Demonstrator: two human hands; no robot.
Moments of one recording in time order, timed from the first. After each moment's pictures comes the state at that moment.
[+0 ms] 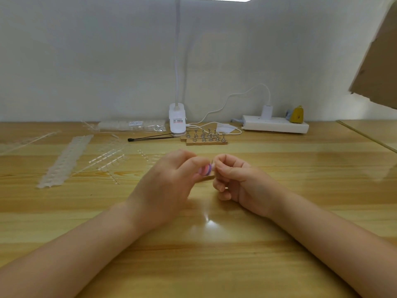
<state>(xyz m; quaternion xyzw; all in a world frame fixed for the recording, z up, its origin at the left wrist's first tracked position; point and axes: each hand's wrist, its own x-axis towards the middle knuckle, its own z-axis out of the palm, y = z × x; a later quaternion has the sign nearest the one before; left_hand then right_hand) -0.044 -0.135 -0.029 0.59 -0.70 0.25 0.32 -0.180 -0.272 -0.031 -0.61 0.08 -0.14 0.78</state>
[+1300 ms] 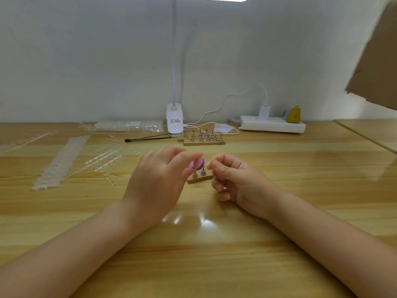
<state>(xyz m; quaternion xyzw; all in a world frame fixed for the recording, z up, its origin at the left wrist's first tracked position) -0.043 -0.132 -0.027 0.62 -0.65 0.29 0.33 -0.179 -0.270 -0.032 -0.61 0.10 -0.17 0.77</state>
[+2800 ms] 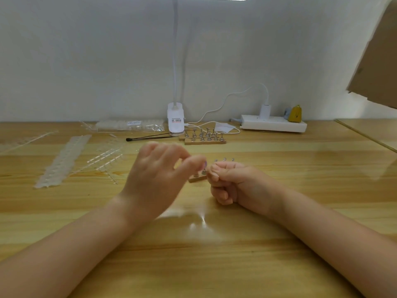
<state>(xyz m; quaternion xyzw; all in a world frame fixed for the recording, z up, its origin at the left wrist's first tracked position) -0.034 -0.137 -0.029 0.55 -0.65 0.47 0.26 -0.181 -0.271 -0.027 -0.65 0.07 -0.07 0.75</state>
